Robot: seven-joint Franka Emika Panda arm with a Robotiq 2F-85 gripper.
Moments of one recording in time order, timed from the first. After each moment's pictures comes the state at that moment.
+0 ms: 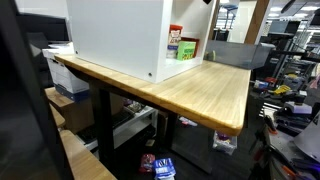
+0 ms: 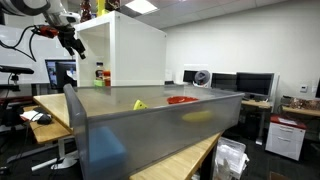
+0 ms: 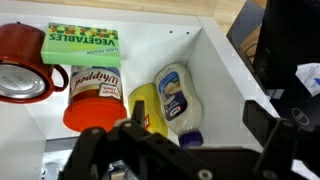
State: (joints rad) arm 0.25 -0.66 0.13 -2.51 0.23 2.47 0.12
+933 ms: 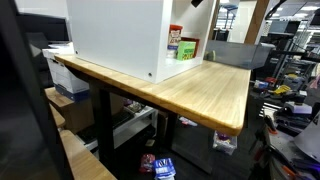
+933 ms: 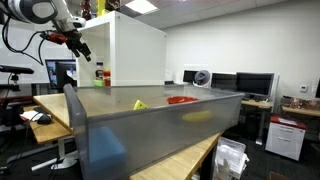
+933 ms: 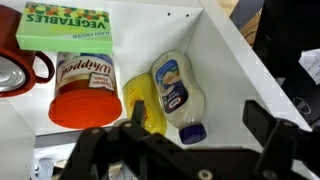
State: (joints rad) arm 0.28 -0.57 0.10 -2.51 0.25 2.60 0.08
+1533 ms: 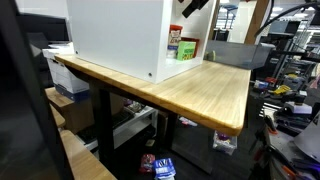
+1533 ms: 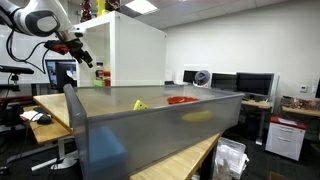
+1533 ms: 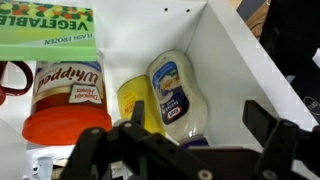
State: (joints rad) arm 0.29 -0.48 0.14 -2.54 0.26 2.78 0.12
